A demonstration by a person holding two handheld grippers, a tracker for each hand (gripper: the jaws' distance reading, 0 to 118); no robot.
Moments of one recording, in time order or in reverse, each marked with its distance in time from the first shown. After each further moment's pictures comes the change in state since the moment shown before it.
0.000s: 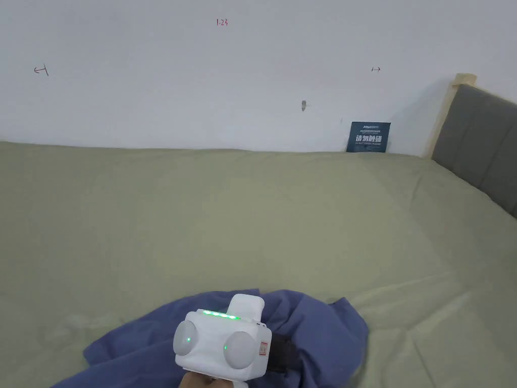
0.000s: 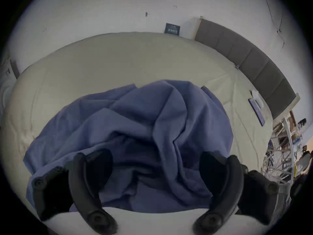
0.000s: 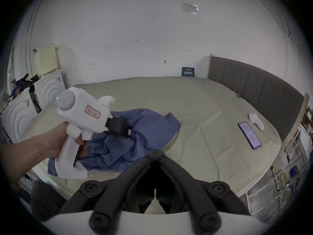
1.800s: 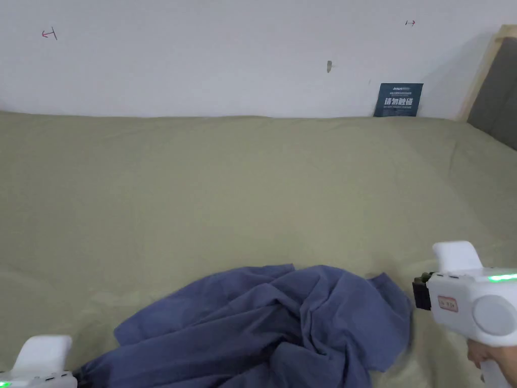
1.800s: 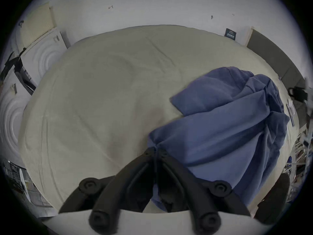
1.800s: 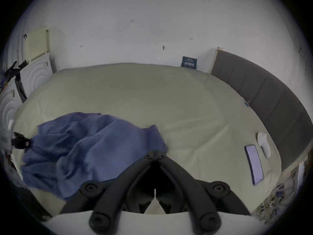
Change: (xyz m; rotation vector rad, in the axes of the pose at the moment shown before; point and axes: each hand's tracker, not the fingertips) left arm -0.218 -0.102 0.105 -0.076 0.348 0.176; right arm 0.076 0.092 -0.239 -0.267 -0.044 0.111
